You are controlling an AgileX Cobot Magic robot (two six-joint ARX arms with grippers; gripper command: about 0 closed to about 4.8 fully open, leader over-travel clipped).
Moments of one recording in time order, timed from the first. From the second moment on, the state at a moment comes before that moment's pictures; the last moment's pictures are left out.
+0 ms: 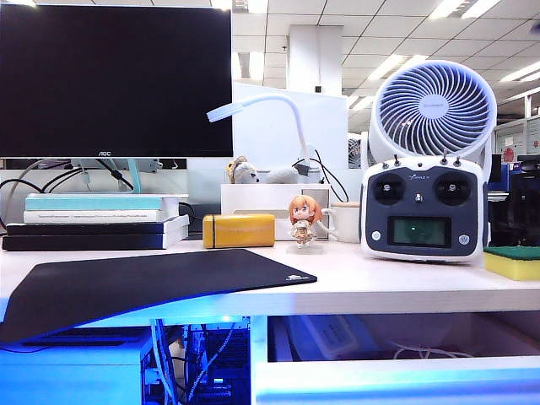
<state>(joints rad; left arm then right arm) -0.71 0.99 1.11 -0.38 0.06 0.14 -0.43 1.53 0.67 1.26 -0.99 1.08</state>
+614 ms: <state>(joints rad) -0.71 0.99 1.11 -0.38 0.06 0.14 -0.24 1.48 0.72 0.65 -0.68 0.60</state>
